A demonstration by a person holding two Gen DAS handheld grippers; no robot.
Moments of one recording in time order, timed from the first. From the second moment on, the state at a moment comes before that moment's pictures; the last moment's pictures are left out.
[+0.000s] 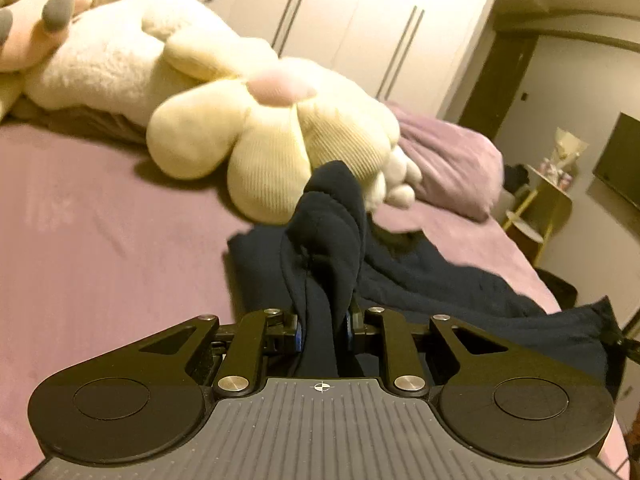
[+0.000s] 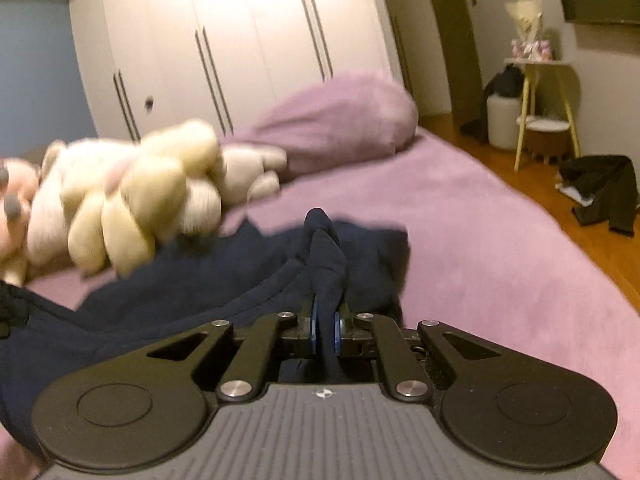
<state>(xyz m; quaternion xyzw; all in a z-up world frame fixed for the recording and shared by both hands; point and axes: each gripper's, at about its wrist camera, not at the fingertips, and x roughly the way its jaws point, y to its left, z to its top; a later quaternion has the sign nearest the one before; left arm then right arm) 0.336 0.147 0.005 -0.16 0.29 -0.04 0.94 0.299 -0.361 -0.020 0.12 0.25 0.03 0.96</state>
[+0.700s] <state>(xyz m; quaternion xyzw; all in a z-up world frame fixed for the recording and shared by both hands) 0.384 0.145 -0.047 -0.14 0.35 -0.03 0.93 0.399 -0.348 -0.077 0.09 0.36 0.01 0.93</state>
